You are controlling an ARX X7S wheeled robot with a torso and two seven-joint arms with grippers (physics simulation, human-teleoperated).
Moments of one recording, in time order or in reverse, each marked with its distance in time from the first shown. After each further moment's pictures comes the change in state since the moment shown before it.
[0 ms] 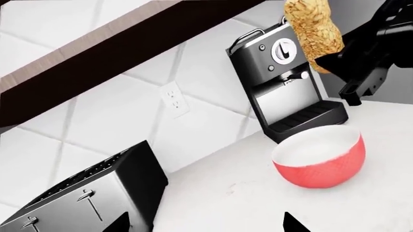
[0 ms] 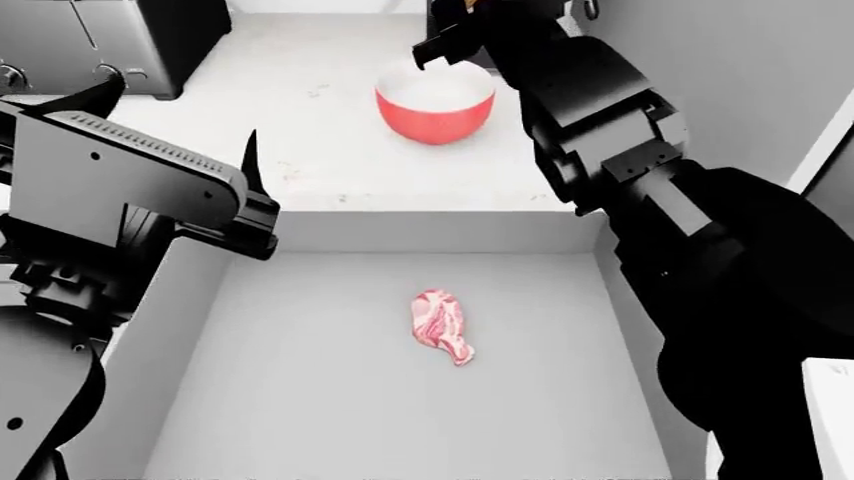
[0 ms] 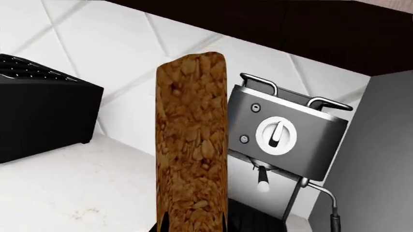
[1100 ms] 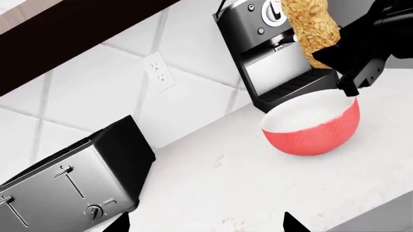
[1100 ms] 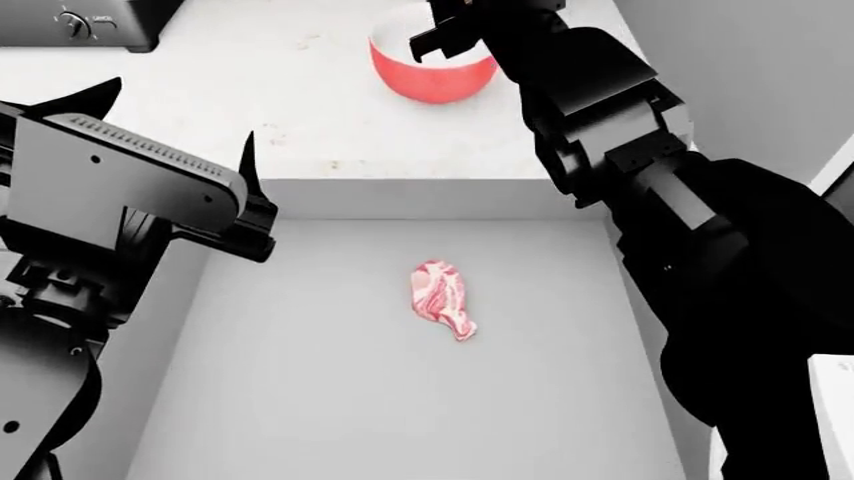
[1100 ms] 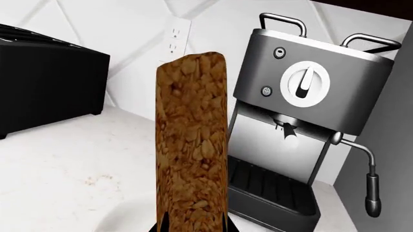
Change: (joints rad) left arm 0.000 -0.021 0.008 0.003 -0.011 0.004 -0.012; right arm 0.020 0.000 -0.011 -0.005 0.049 0.019 -0.021
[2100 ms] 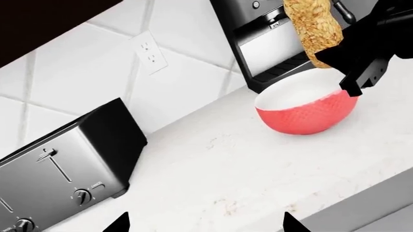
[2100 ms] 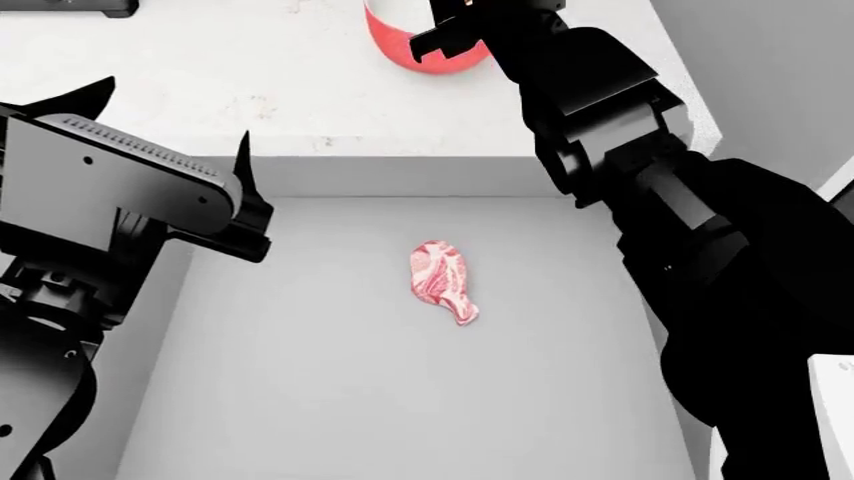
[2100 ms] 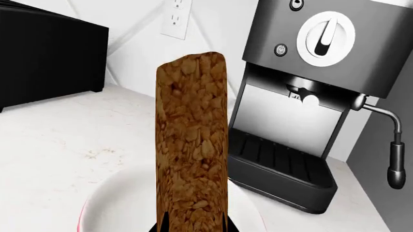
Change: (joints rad) left arm 0.004 -0.012 -0.008 0.005 -0.015 0.004 -0.012; right arm 0.000 0.000 0.000 0.000 0.000 0.000 0.000
